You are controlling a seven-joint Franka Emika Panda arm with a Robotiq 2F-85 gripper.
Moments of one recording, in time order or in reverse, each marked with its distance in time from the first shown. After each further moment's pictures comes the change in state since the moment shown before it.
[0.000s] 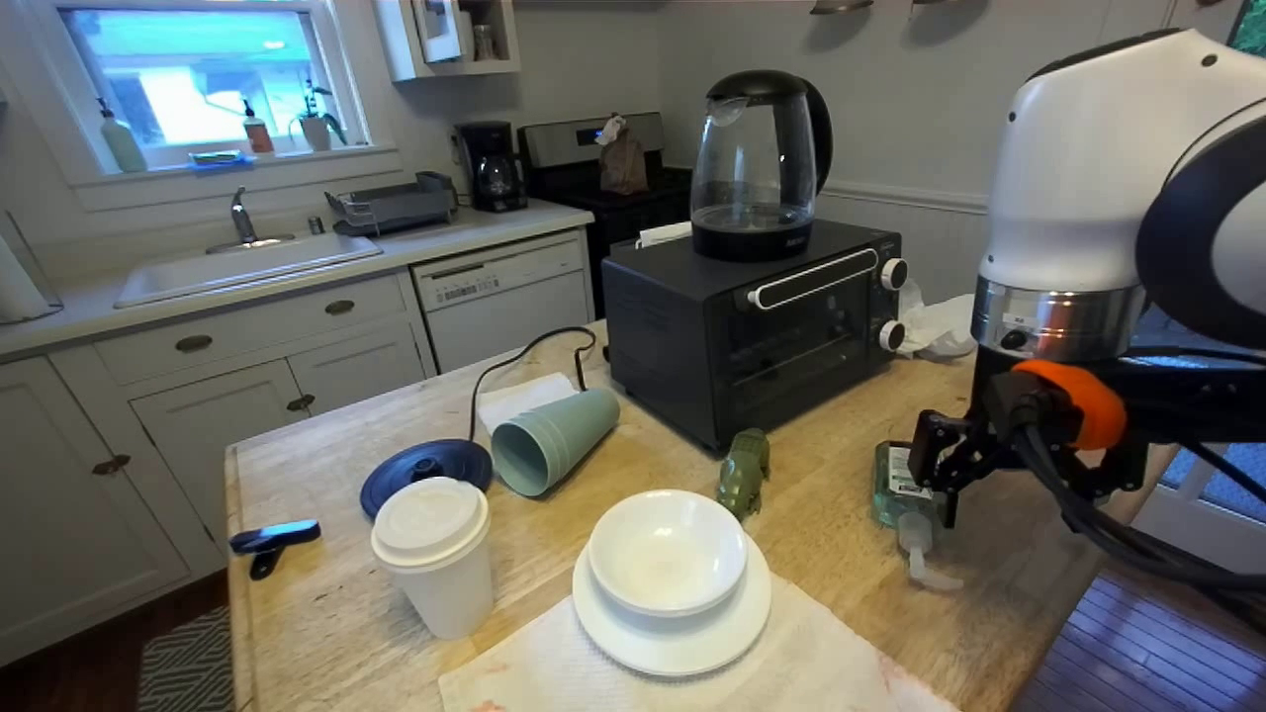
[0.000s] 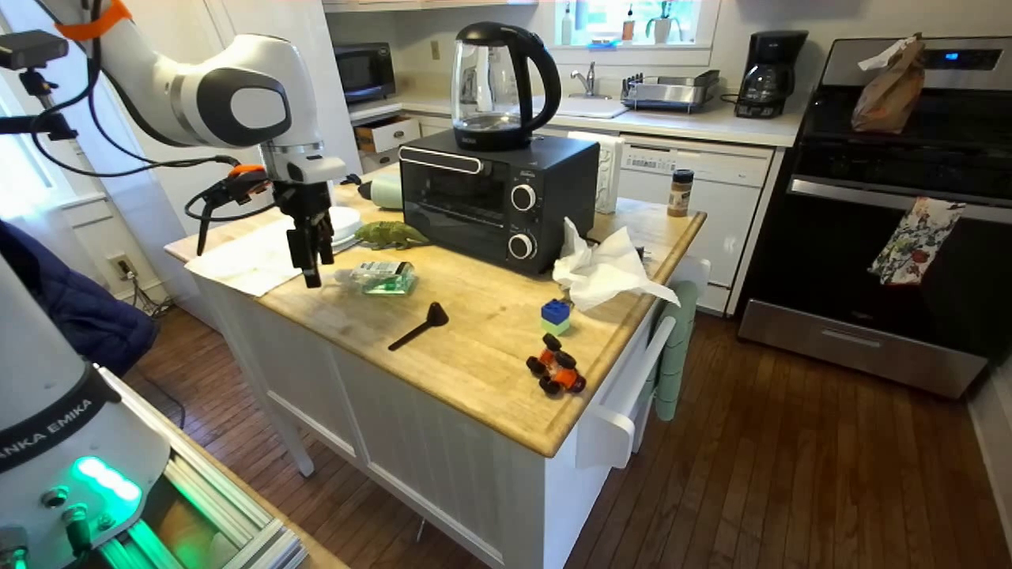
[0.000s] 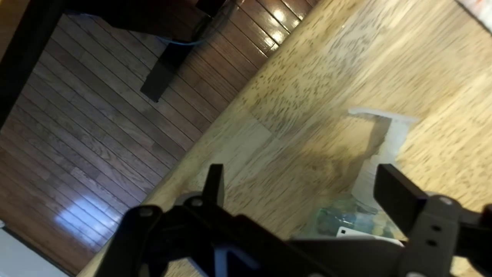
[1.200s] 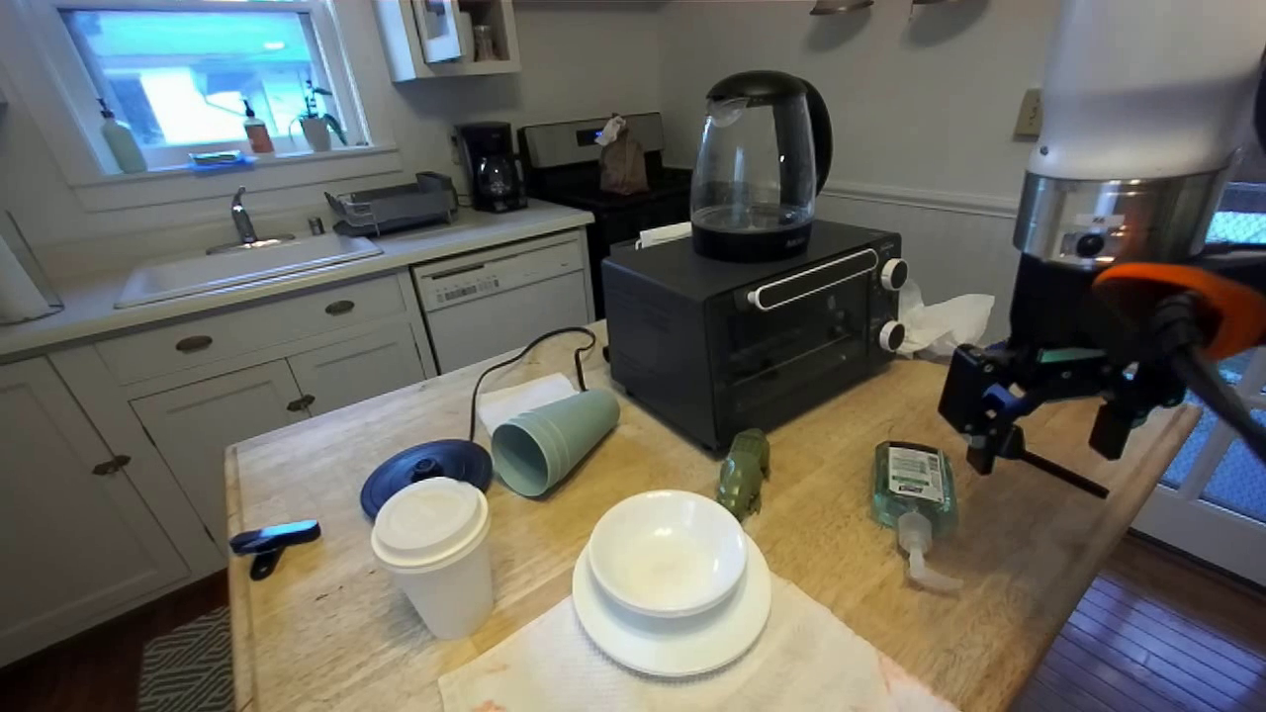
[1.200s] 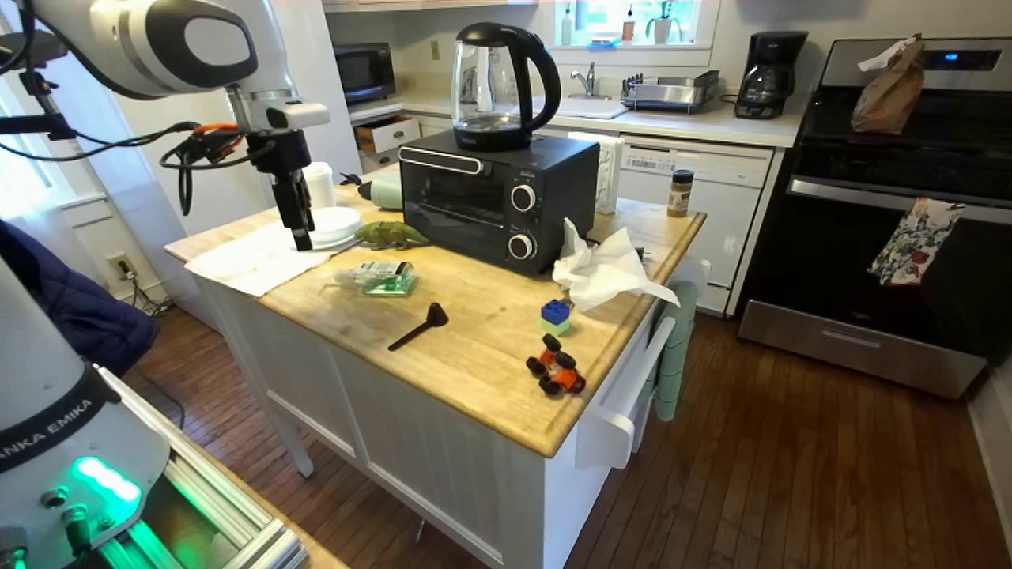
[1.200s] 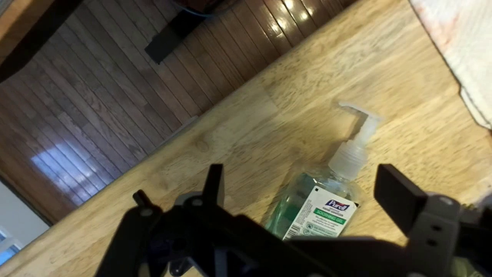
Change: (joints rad) arm -0.016 -0.237 0.051 -0.016 0.004 -0.179 -0.180
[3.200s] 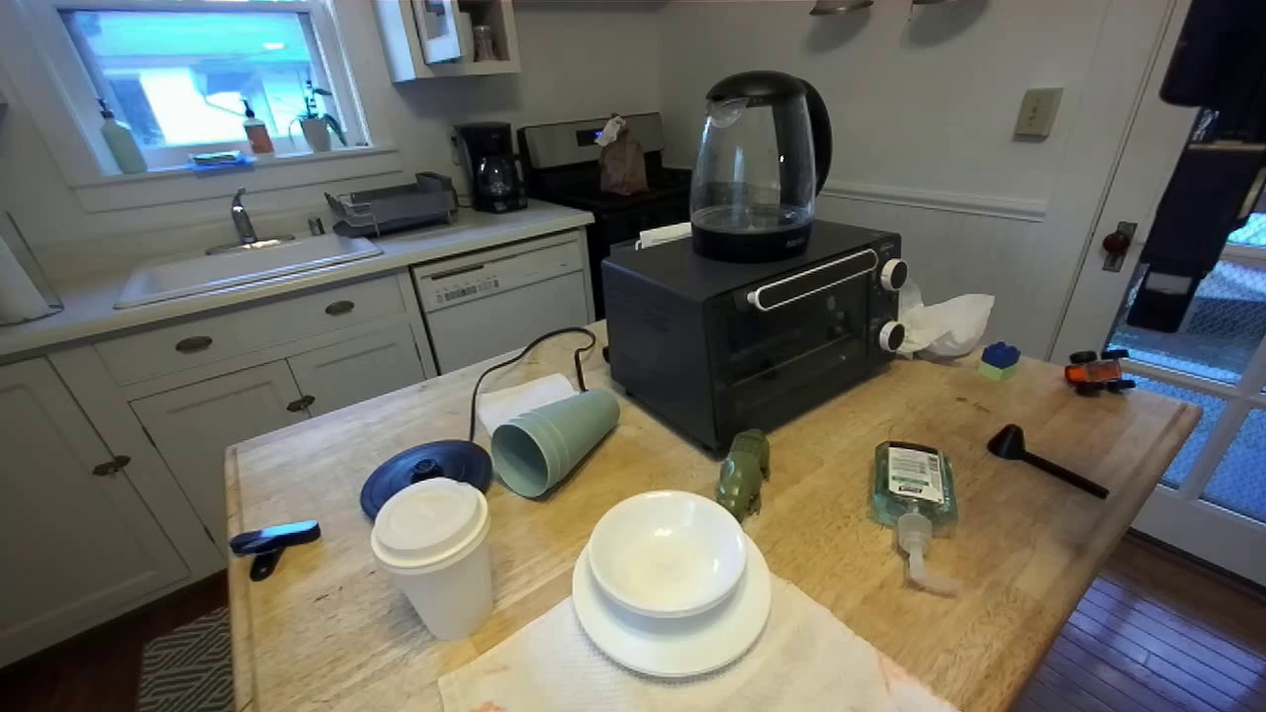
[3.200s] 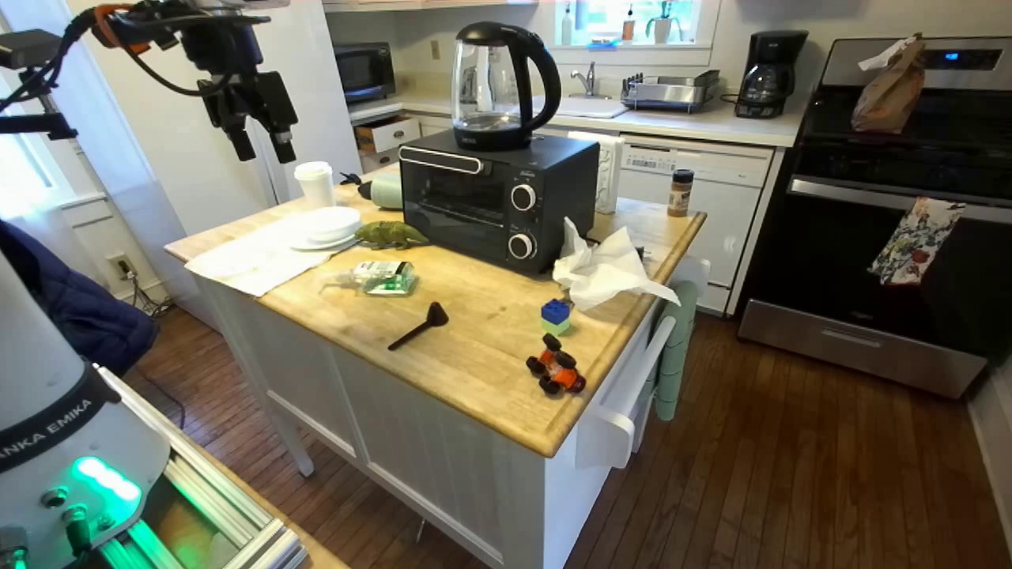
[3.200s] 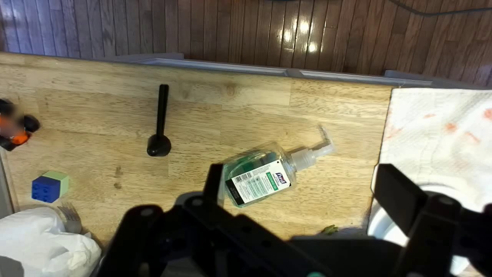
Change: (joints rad) arm 0.061 -0.394 -0.100 0.067 -0.003 -0.408 -0.771
